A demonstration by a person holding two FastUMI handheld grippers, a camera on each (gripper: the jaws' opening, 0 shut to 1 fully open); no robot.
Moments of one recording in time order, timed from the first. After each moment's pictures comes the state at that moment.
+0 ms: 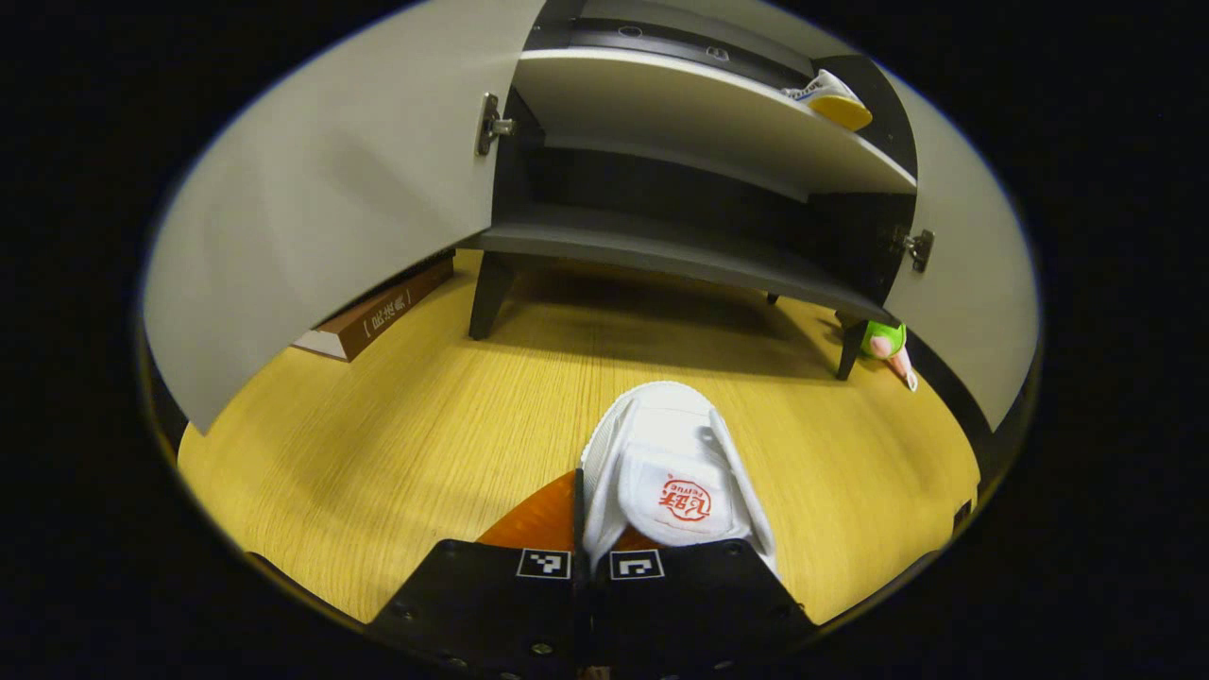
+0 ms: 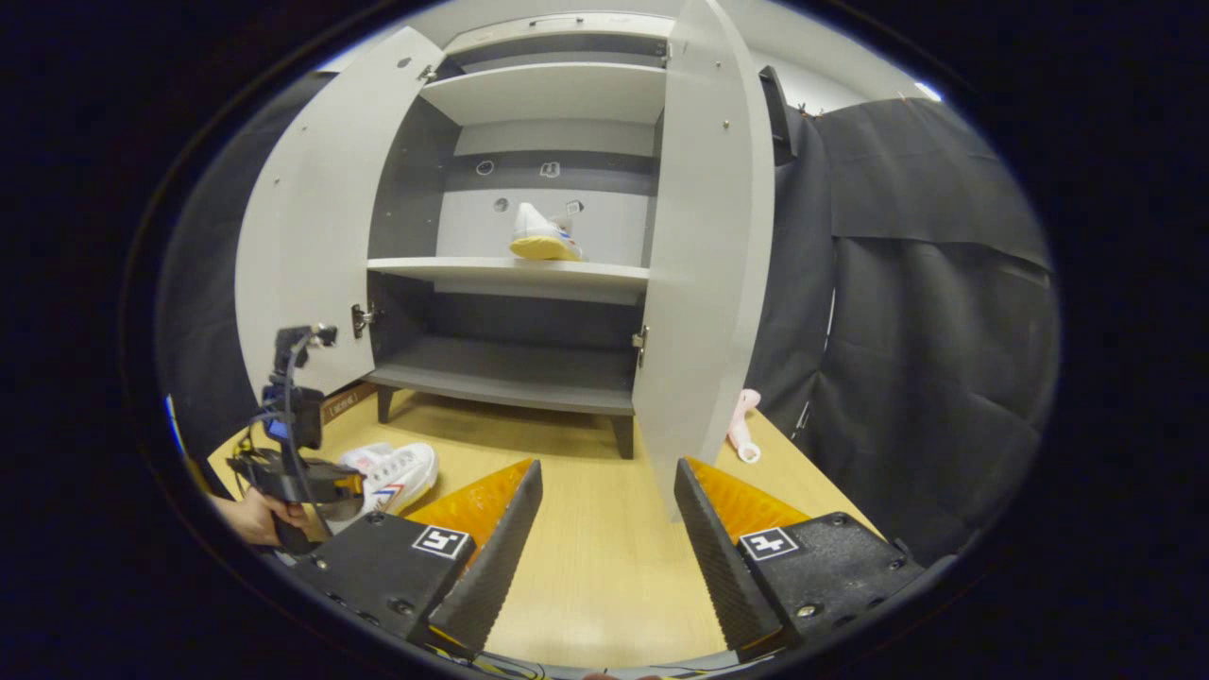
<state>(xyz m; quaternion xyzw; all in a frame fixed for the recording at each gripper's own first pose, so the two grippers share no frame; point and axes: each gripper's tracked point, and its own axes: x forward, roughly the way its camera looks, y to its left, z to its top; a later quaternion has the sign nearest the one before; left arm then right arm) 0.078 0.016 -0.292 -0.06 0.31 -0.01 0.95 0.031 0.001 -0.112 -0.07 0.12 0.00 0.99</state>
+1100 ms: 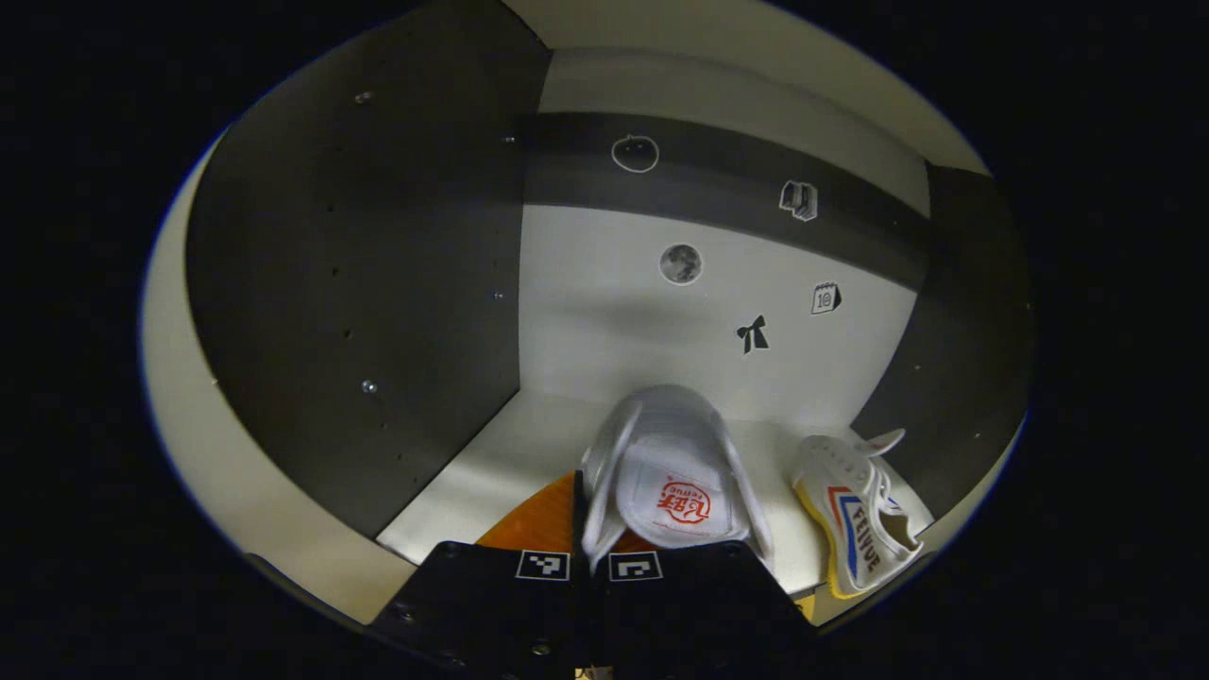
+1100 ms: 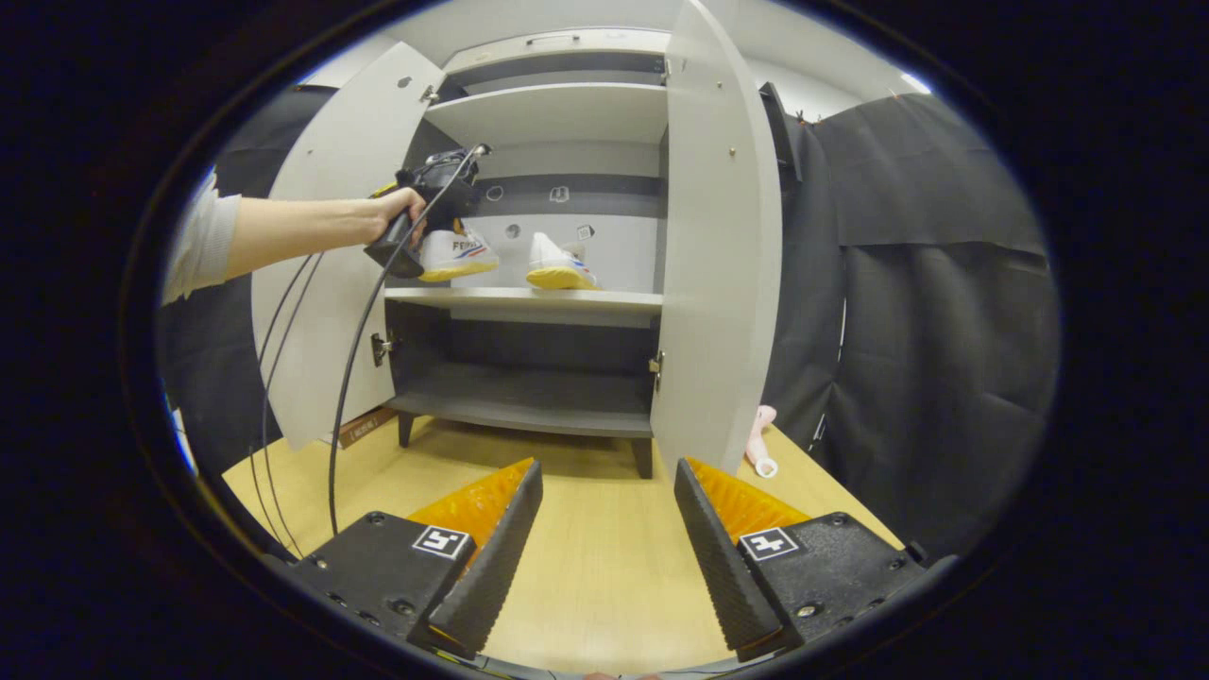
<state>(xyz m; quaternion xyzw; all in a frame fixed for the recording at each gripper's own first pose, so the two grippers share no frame) 0.403 0.034 -0.022 -0.02 0.29 0.06 0.96 0.027 0.012 -0.097 -0.05 0.09 0.02 0.99</state>
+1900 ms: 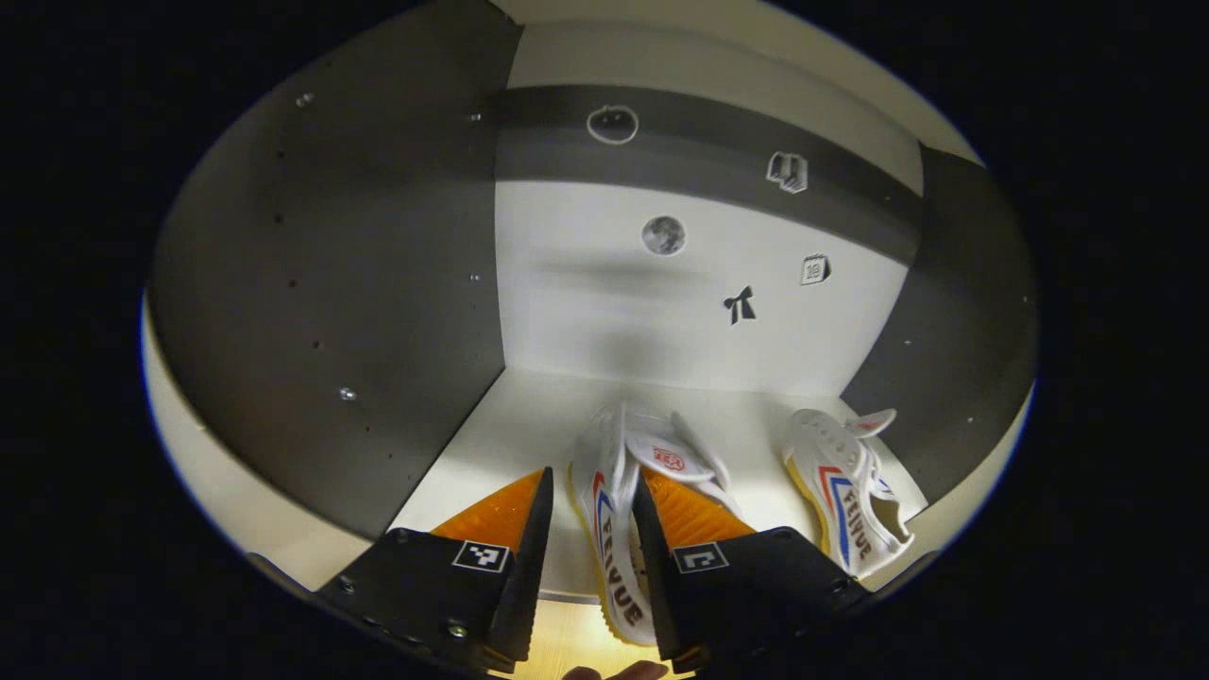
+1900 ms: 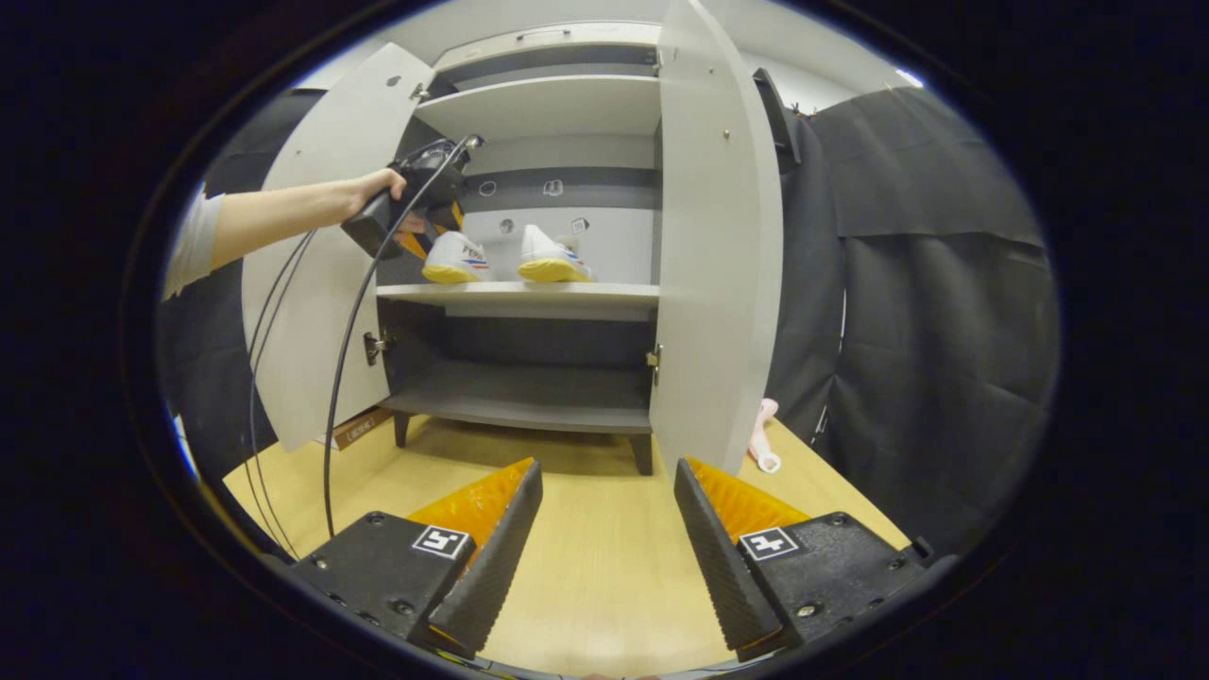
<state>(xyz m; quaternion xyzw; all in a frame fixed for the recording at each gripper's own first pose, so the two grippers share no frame) 0.369 0.017 0.012 -0.04 0.30 0.00 0.95 0.037 0.013 -0.100 -0.04 0.09 0.02 0.99</state>
